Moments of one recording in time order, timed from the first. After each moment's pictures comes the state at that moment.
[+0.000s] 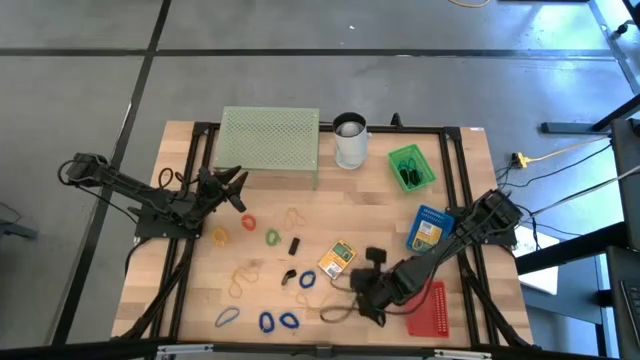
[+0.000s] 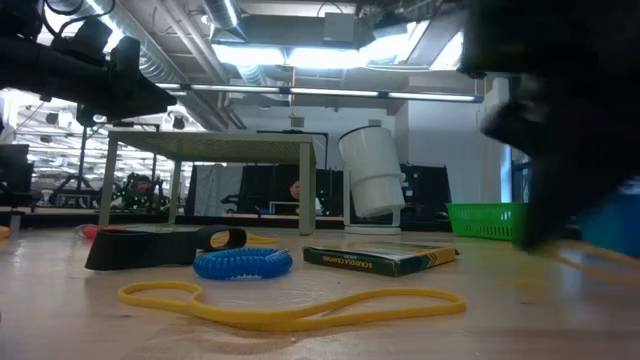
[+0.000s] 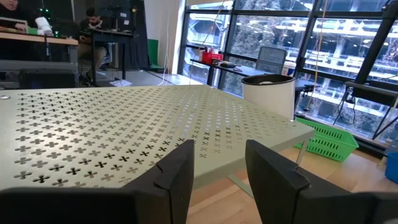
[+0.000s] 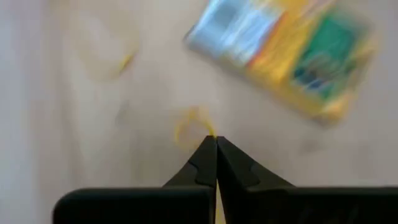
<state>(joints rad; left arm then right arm) -0.30 0.48 0.01 0.49 -1.18 -0.17 0.67 1.91 1.18 -0.55 0.38 0.74</state>
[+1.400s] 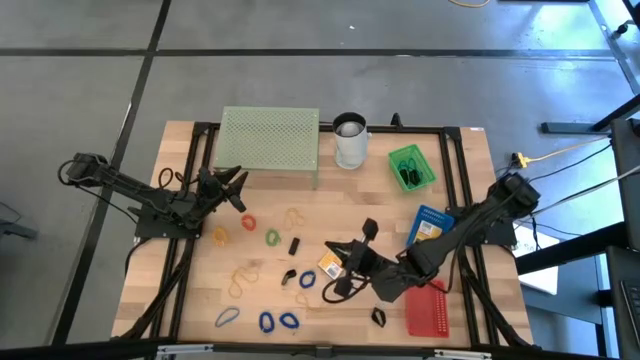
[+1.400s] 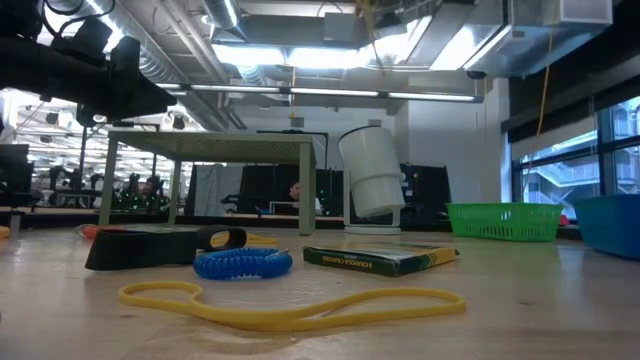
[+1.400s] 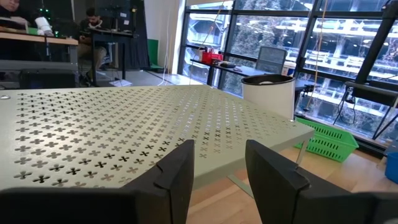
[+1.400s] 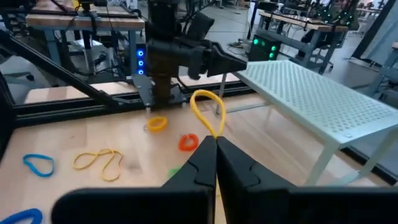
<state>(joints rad) -0.30 0.48 0.01 0.49 -1.18 -0.17 0.61 1.71 1.20 0.10 1.03 0.27</state>
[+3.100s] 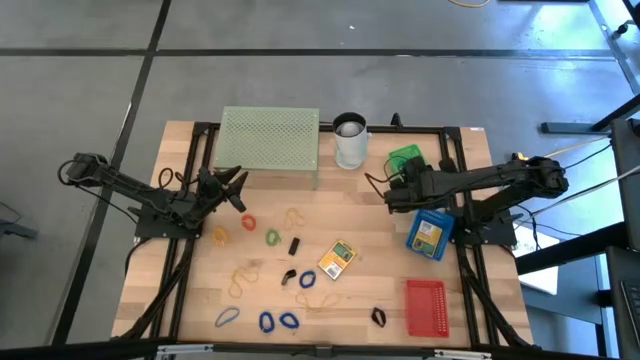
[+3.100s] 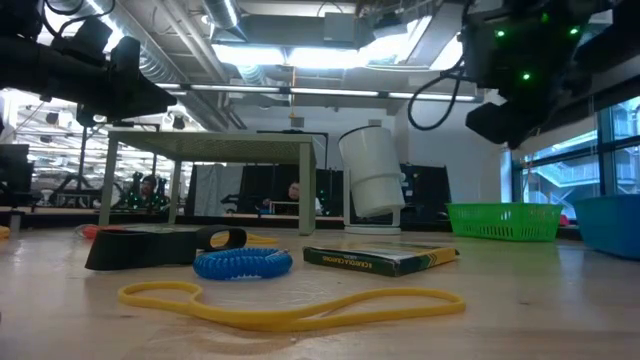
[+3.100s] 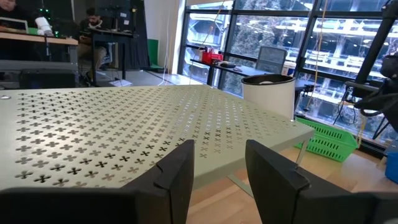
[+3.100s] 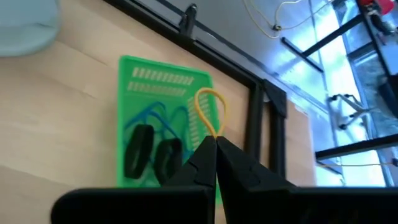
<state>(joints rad) -0.30 0.48 0.01 0.49 -1.18 -0.17 0.02 1.39 0.90 -1.31 0.90 1.22</state>
